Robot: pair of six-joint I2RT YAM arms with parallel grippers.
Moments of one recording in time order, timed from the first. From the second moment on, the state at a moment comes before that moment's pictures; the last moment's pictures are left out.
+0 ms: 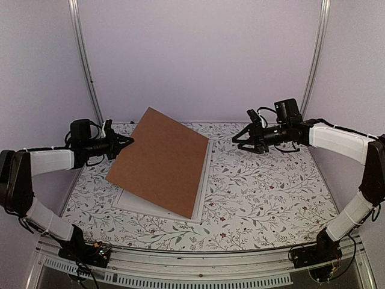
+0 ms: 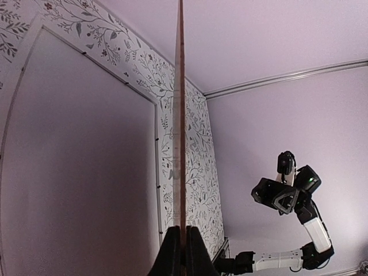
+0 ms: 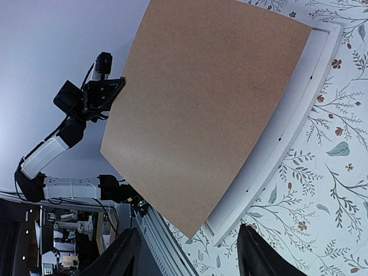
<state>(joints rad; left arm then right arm) -0.06 1.42 0.73 0.31 0.81 -0.94 0.40 1.56 1.17 -0.26 -0.84 0.57</state>
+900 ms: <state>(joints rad) -0.06 1.56 0.73 0.43 0.81 -0.94 0.40 1.58 1.16 -0.26 -0.84 0.56</state>
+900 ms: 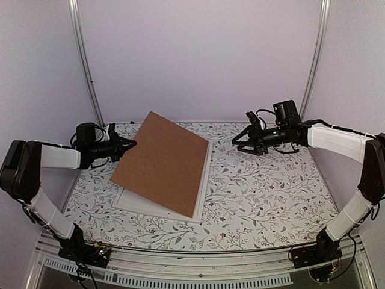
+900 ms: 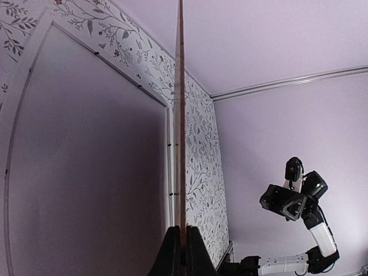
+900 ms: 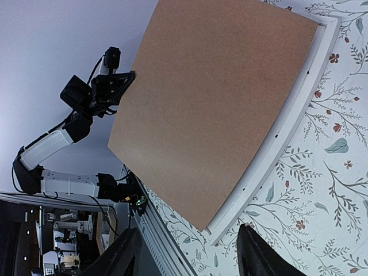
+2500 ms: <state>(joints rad) -0.10 1.60 0.73 0.41 0.73 -0.91 0.40 1.58 1.13 -0.25 -0.84 0.56</state>
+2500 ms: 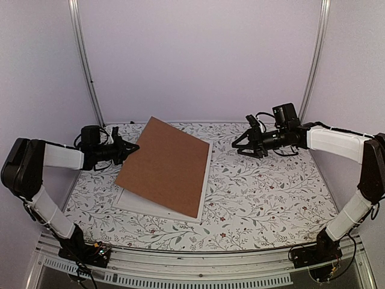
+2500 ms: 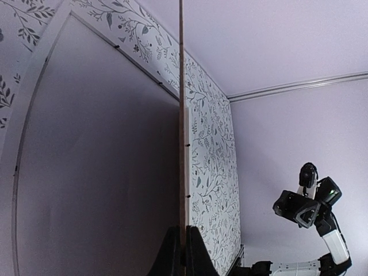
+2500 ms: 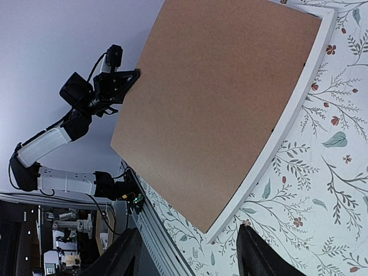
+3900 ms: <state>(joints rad) -0.11 1.61 0.71 0.50 0.72 -0.93 0.40 1.64 1.10 -0.22 -0.85 0.56</state>
